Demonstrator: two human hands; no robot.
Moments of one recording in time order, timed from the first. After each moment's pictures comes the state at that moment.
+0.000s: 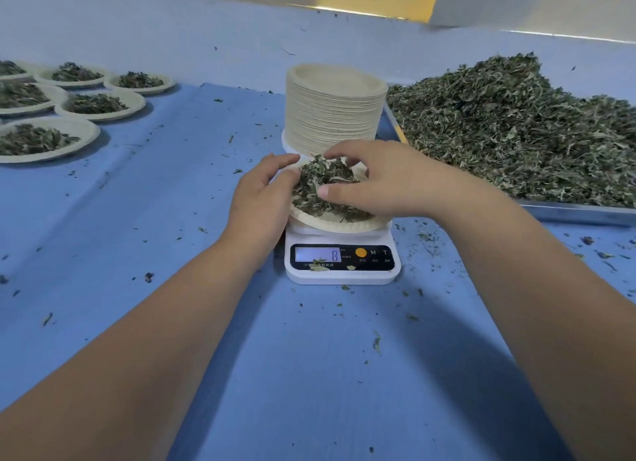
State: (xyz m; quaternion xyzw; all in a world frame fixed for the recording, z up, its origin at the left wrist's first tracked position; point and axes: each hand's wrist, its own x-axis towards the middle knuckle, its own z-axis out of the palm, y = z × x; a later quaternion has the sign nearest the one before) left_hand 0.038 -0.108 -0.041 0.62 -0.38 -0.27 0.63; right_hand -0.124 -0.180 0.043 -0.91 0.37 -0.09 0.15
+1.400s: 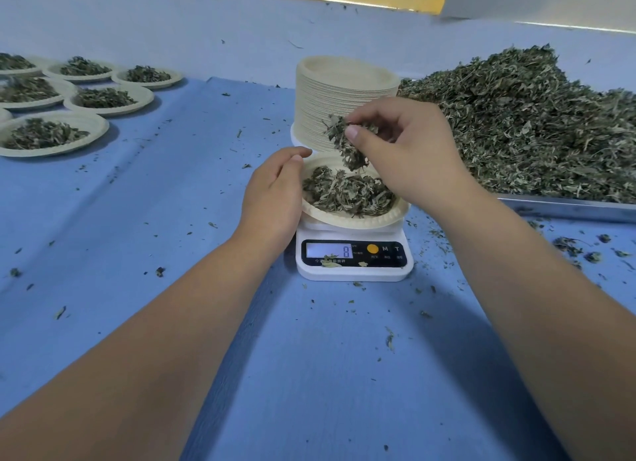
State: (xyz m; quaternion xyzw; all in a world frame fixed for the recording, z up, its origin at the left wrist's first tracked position) left_hand 0.038 -0.113 -0.042 0.64 -0.39 -0.22 0.63; right_hand -0.112 -0.191 0.025 -0.81 0.31 -0.44 0.23
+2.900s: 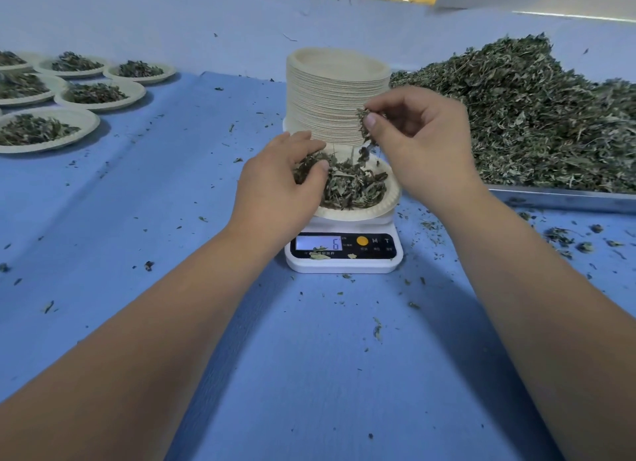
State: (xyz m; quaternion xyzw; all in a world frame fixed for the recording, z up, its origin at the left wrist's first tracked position) left_hand 0.026 -0.106 -0.036 0.66 -0.53 -0.06 0.52; right_hand -0.135 -0.195 0.017 -0.76 0.29 -0.50 0.29
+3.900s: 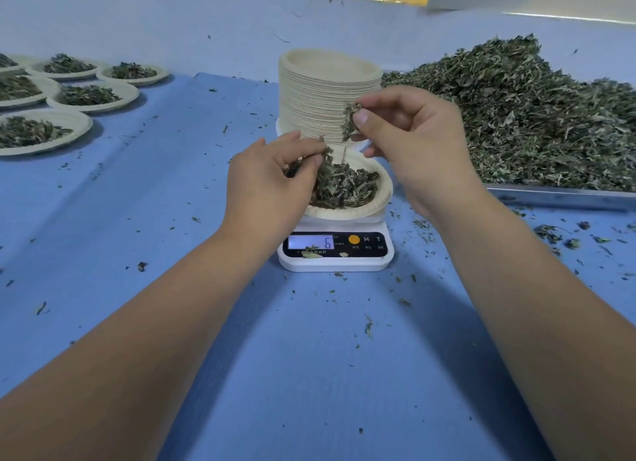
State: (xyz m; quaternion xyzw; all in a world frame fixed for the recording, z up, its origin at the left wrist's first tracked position) left_hand 0.017 -0.101 -0.029 0.61 -0.51 -0.05 0.61; right_hand -0.138 -0.184 0.021 -0.69 0.24 -0.51 0.45
